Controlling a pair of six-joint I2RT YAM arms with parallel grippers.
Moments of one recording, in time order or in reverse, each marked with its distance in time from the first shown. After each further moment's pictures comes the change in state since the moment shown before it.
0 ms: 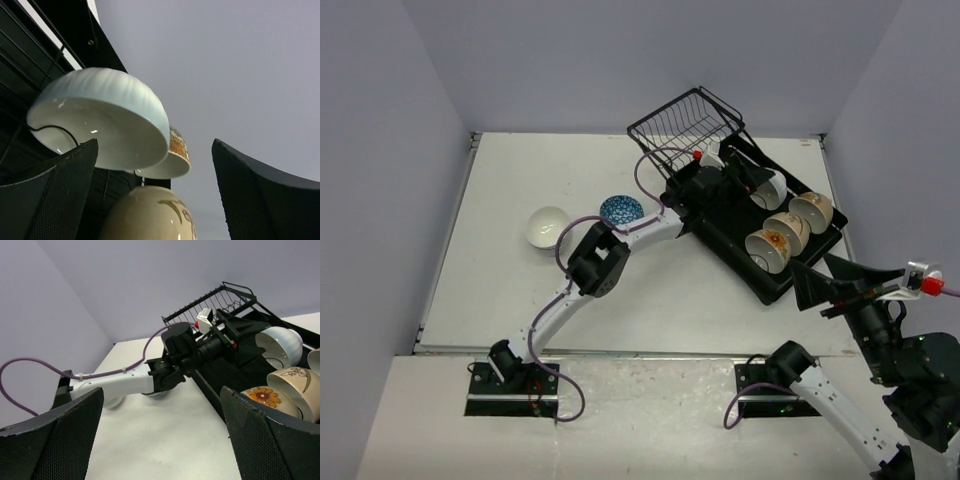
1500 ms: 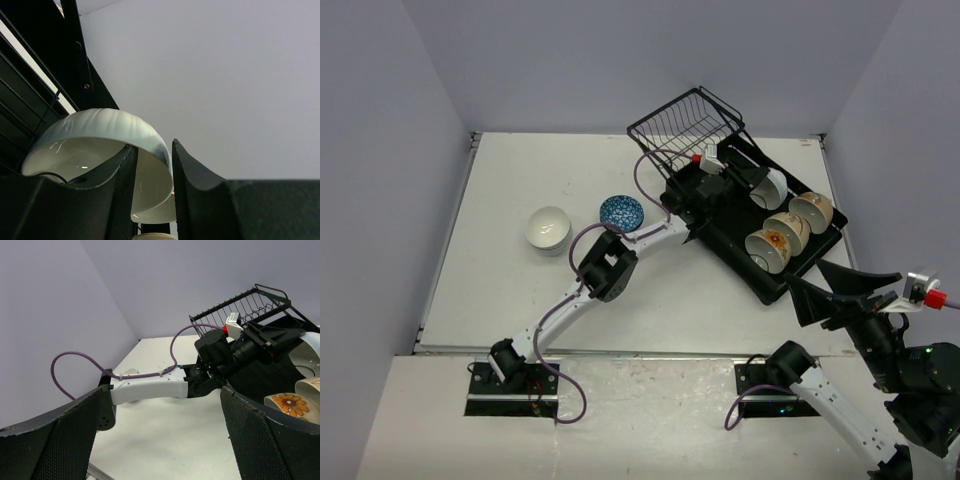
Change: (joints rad) left arm -0.018 0.197 0.225 0.127 -0.181 -0.011; right arm 0.021 -0.073 -0.037 0.026 -0.121 -0.001
